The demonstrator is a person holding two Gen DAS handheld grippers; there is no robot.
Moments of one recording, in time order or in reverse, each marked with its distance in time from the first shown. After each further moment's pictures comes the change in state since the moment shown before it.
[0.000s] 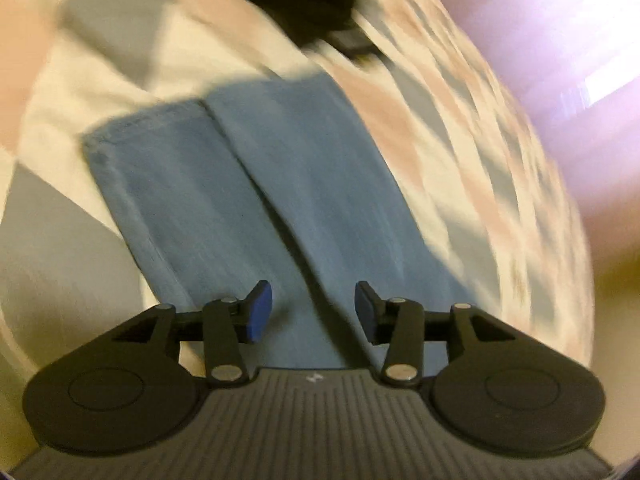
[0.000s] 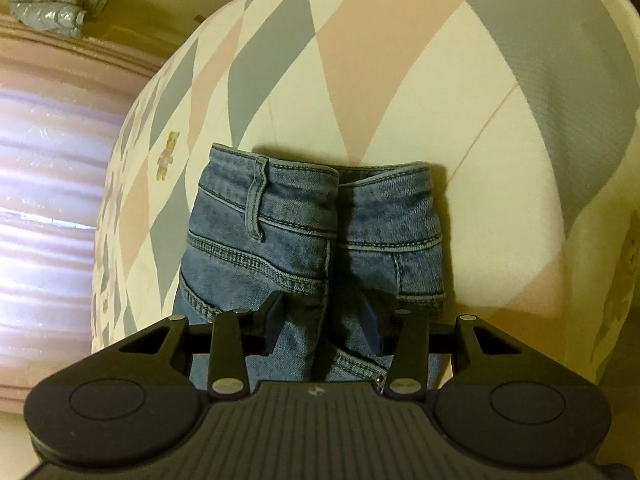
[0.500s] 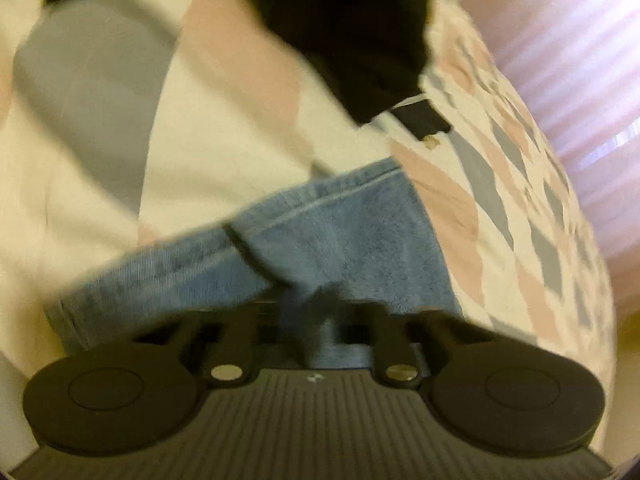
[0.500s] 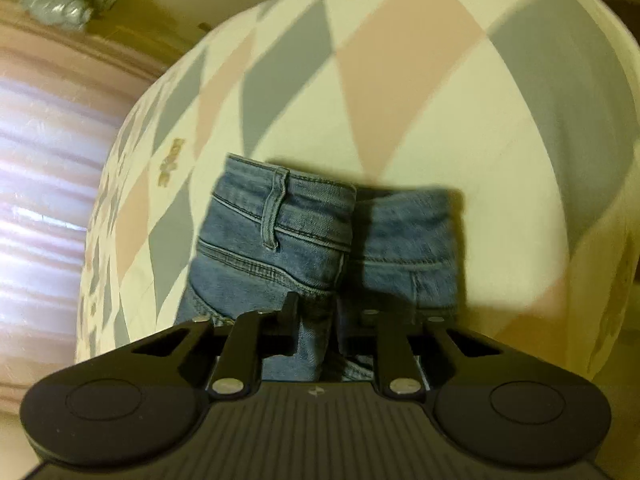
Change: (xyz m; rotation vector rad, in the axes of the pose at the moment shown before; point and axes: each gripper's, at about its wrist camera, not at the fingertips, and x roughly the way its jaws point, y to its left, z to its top) left arm 0.065 0.001 0.093 0.098 -0.083 0.045; right arm -0.010 0.016 0.002 -0.072 -0.057 -0.045
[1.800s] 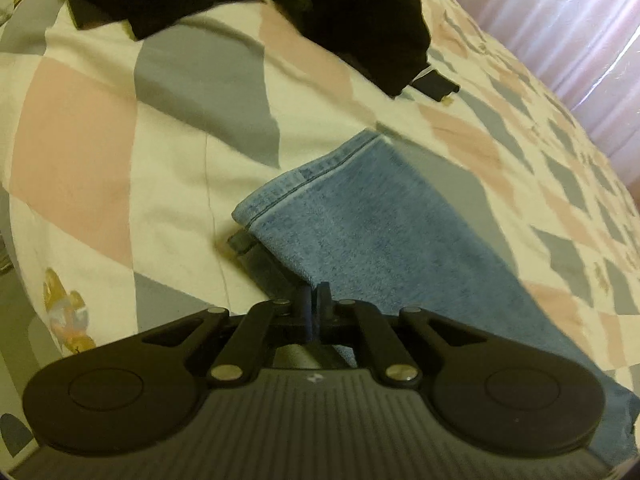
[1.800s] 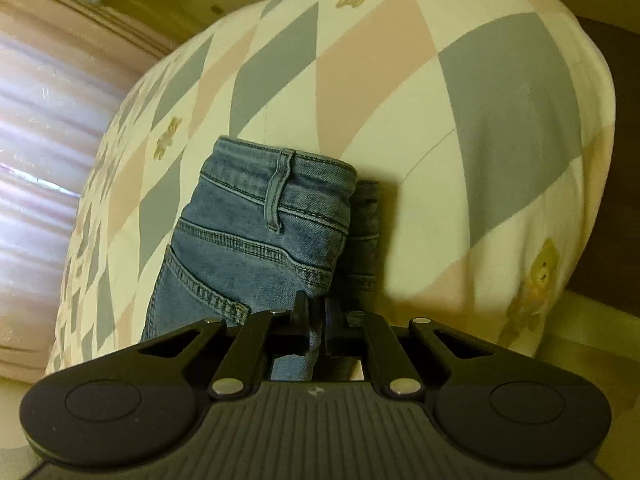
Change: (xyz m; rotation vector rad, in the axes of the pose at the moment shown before) left arm -0.071 0.063 -0.061 0.155 0.019 0.113; right arm -0.036 -0.024 -0.001 -0.077 0.028 -0.028
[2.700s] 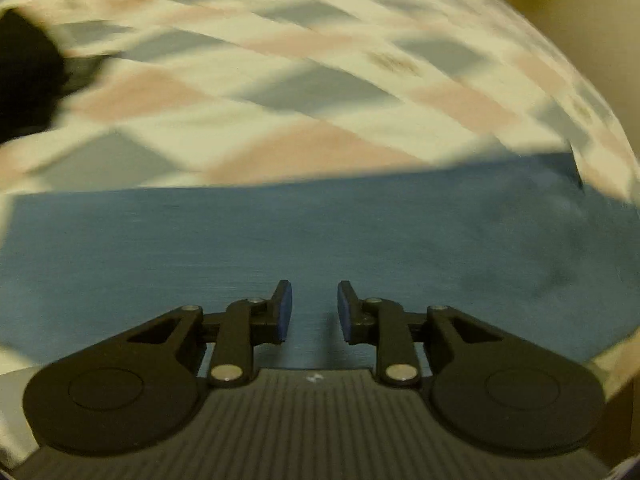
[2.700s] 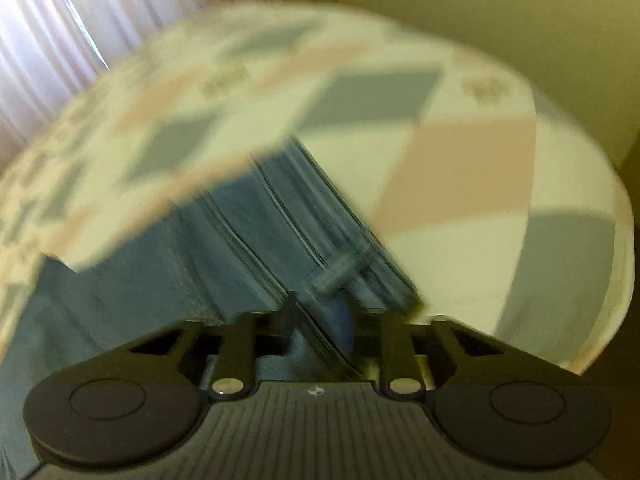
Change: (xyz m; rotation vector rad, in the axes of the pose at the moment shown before) left arm -0.021 -0.264 -0.134 0.790 0.212 -0.201; right arm 0.020 0.041 0.014 -0.592 0.009 -0.162
